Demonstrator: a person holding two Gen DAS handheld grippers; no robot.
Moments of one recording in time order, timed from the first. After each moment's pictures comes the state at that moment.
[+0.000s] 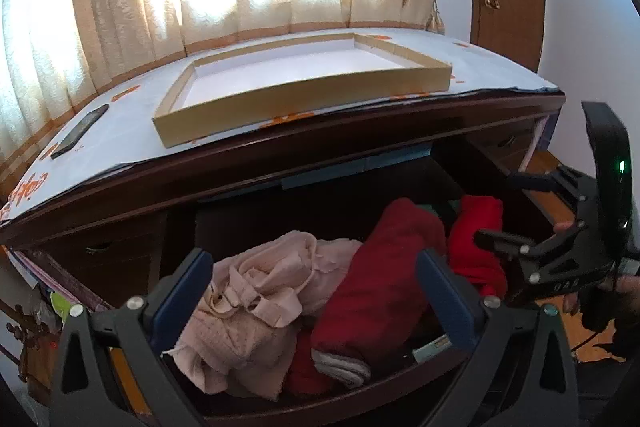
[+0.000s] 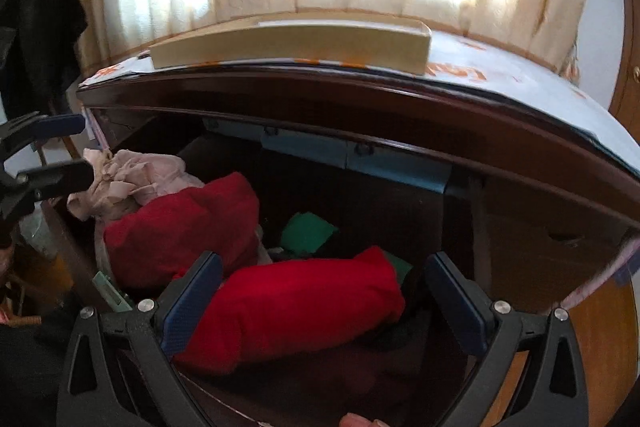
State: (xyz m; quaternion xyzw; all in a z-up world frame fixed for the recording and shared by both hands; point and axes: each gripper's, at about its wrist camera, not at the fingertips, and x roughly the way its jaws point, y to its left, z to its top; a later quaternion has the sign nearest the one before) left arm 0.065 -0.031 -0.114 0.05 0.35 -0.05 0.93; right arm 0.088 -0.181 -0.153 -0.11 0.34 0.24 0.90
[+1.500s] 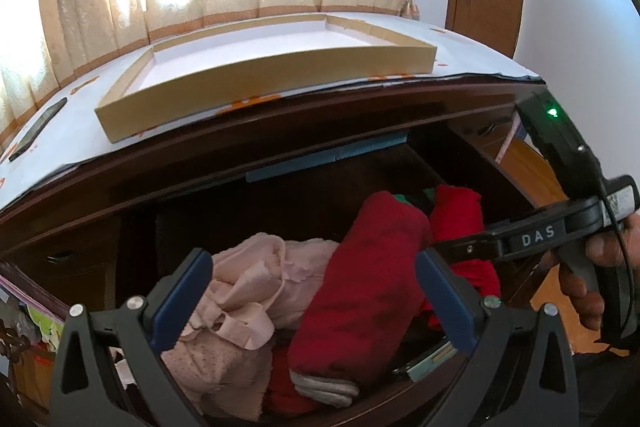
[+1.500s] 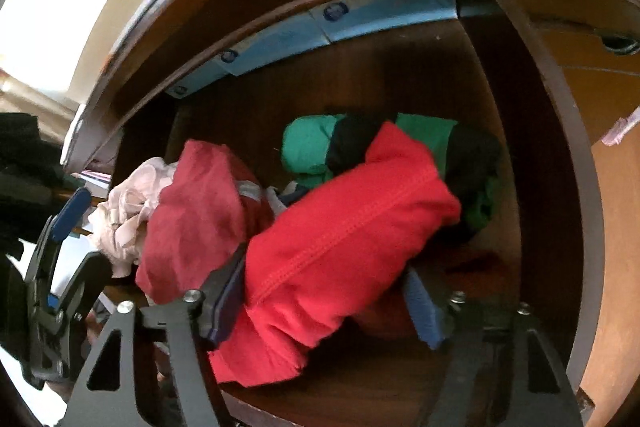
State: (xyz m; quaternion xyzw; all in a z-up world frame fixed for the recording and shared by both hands) left arm 0.090 -0.037 -0.130 0.04 0.37 -0.12 0.92; right arm 0.134 -0.186 -0.192 0.10 0.59 0.22 0.77
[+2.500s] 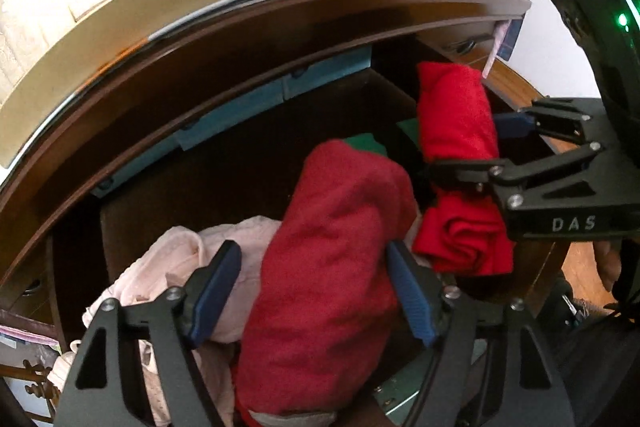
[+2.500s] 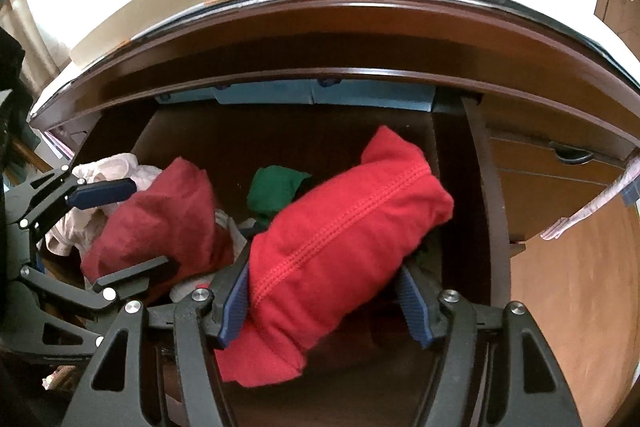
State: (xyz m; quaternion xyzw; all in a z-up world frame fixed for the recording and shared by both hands) left arm 0.126 -0.088 -0.173 0.12 0.47 -0.17 0.86; right arm 0.124 -0.178 -0.170 -0.05 0.49 0.18 0.85
